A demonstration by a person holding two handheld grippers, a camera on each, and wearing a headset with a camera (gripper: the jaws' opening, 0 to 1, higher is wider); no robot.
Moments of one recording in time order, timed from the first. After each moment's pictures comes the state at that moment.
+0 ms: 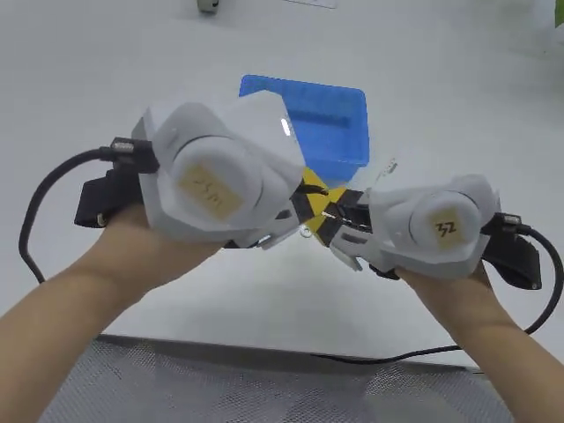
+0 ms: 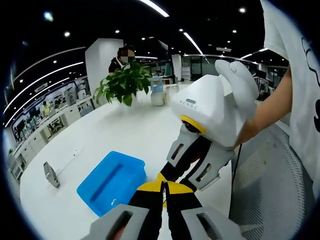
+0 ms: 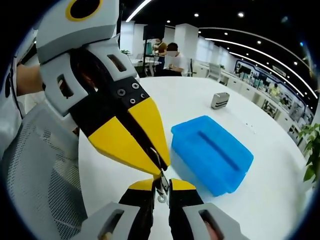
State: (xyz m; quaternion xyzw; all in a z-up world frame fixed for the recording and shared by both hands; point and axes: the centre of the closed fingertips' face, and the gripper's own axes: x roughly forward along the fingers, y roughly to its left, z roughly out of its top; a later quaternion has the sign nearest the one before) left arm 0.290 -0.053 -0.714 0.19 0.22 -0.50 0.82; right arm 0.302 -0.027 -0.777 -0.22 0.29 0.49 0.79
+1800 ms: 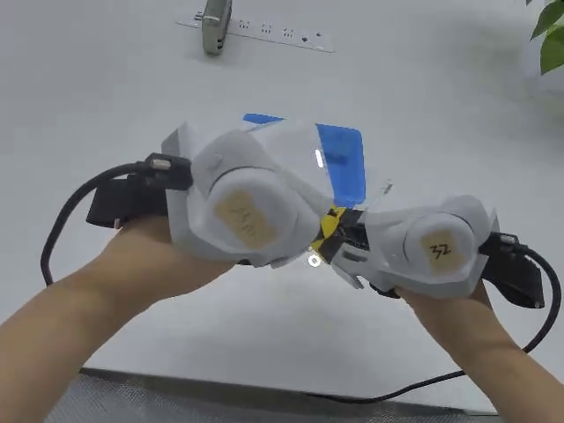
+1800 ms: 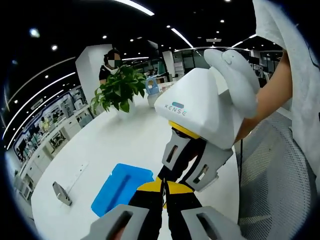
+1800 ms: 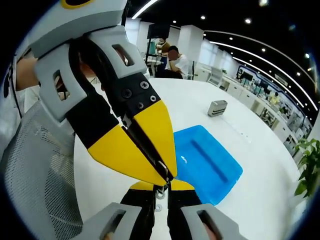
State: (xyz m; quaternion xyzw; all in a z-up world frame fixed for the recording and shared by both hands) left arm 0.306 -0.059 -0.688 0.25 0.19 -0.51 0.80; right arm 0.321 -0.027 -0.750 -0.25 0.26 0.49 0.79
